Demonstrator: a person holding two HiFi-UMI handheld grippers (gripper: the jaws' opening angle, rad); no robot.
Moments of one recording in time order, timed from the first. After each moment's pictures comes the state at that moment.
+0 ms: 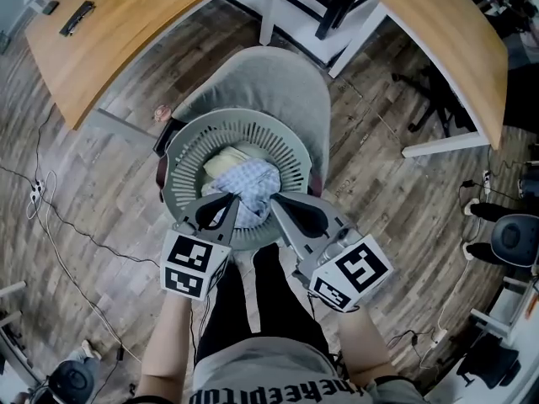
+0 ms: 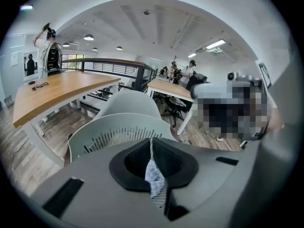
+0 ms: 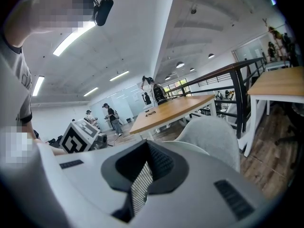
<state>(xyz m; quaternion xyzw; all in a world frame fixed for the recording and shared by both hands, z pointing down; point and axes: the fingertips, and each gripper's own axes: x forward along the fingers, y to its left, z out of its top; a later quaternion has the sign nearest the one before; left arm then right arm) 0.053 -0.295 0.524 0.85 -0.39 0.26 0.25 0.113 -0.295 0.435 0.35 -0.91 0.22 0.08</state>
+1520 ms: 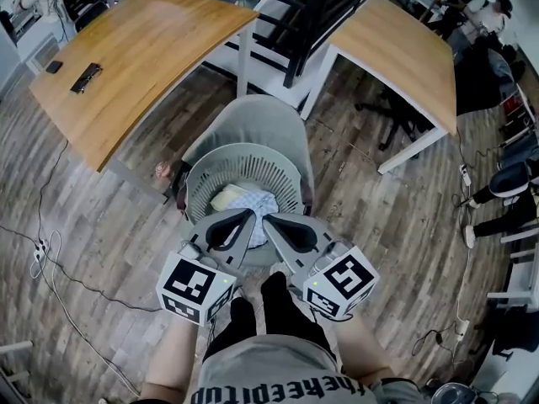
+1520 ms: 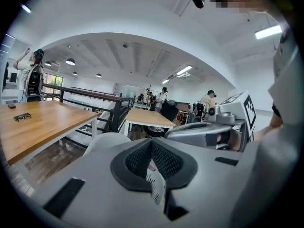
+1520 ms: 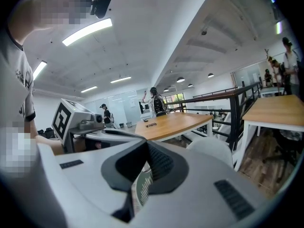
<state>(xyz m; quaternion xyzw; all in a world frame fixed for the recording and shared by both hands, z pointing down) 0.047 -0.240 0.359 0.94 -0.30 0.11 0.13 0.062 -0.225 0.348 0.41 -0.90 0.14 0.06</state>
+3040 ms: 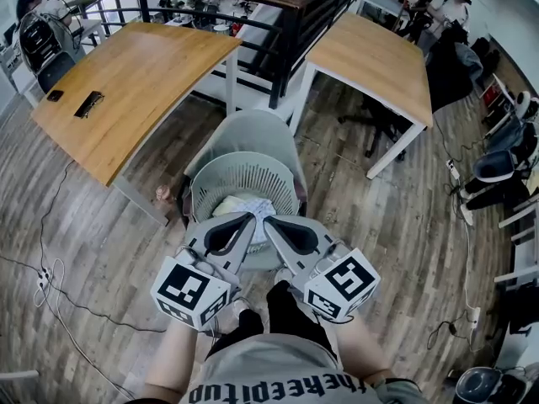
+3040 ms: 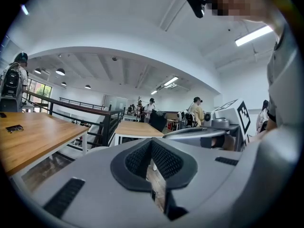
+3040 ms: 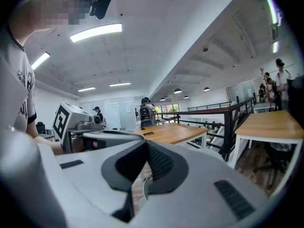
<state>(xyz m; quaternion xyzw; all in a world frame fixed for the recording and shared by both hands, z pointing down) 0.021 -0.183 0.303 0.96 -0.25 0.04 0.08 0.039 -0.169 0.300 0.46 -0.88 0.08 0.04</state>
